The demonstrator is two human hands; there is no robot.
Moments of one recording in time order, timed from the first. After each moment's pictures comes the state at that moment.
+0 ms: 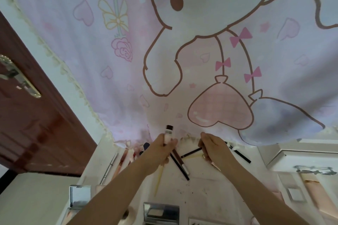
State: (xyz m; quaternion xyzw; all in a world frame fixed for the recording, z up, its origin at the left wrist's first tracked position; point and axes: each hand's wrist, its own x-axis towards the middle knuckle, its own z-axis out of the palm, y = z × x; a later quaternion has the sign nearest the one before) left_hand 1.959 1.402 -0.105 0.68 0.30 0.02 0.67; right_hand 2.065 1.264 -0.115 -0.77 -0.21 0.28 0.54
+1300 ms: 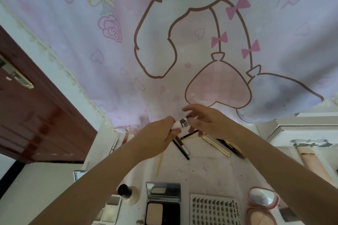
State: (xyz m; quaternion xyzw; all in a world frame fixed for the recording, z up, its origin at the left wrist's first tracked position) left_hand 1.940 1.393 -0.065 0.98 0.09 -0.04 0.20; right_hand 2.068 1.259 -0.073 -0.71 -0.45 0.31 0.45
